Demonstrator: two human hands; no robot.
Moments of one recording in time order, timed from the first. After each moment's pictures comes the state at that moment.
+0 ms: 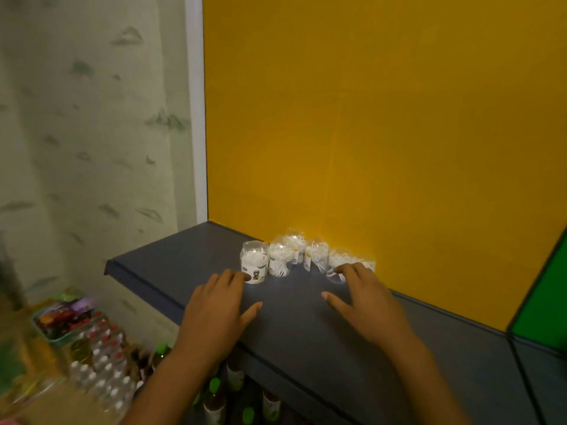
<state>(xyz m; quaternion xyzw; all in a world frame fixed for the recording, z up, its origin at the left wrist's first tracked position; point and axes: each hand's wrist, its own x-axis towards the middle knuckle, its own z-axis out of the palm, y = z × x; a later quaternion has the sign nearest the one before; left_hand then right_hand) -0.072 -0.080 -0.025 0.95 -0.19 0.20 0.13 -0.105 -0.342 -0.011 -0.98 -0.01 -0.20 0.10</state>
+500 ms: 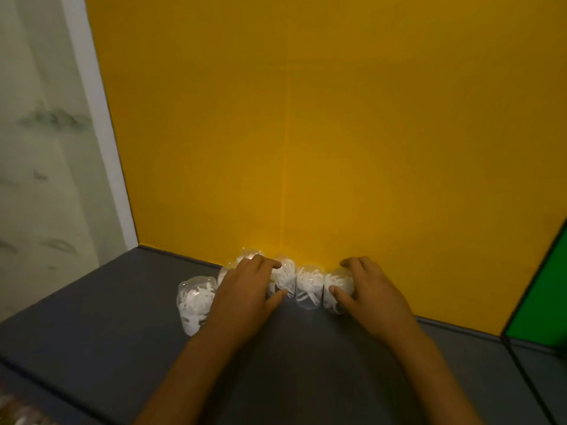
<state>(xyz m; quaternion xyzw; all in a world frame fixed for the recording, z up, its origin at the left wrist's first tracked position) 0.074 -0.211 -0.020 0.89 -0.36 0.19 0.20 -0.020 -0.429 -0.025 -0.96 0.12 -0.24 0.11</state>
